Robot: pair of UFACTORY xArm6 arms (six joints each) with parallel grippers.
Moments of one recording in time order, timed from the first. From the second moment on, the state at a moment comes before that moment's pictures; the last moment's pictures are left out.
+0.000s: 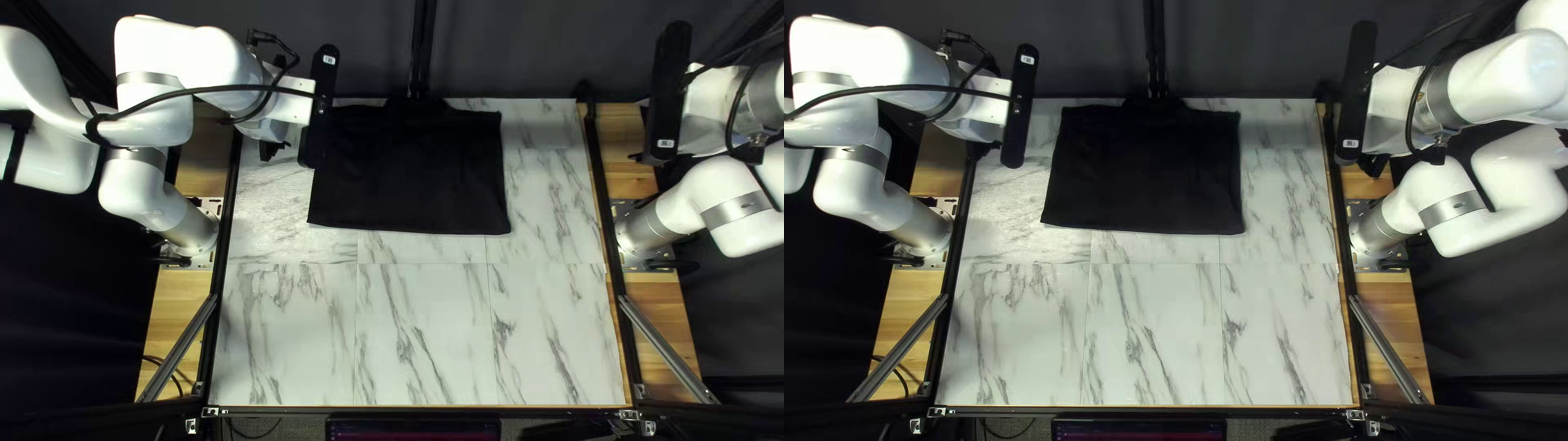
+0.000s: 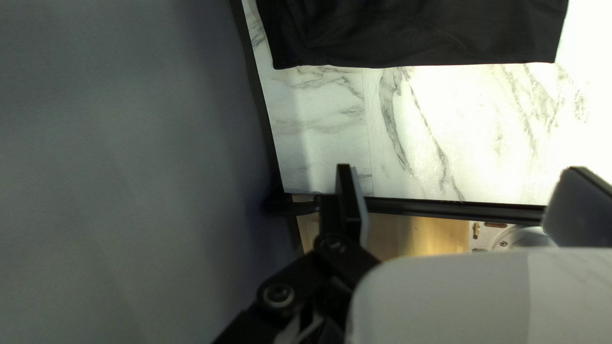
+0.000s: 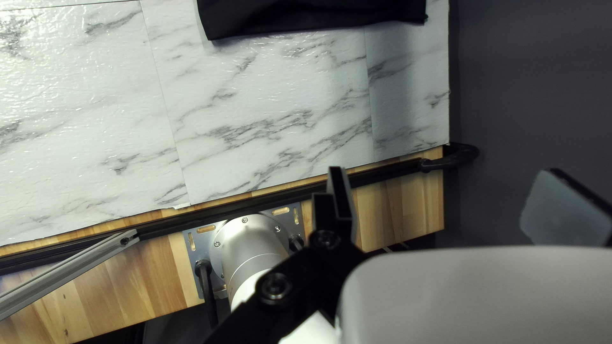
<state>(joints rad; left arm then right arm) 0.05 -0.74 -0.77 0.37 1.44 0.16 0.30 -1.13 -0.73 -0.40 1.74 0.29</state>
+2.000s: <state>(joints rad) -0.02 -0.50 -0.26 0.57 0.77 0.08 0.30 -1.13 -0.73 -0.40 1.74 0.29</state>
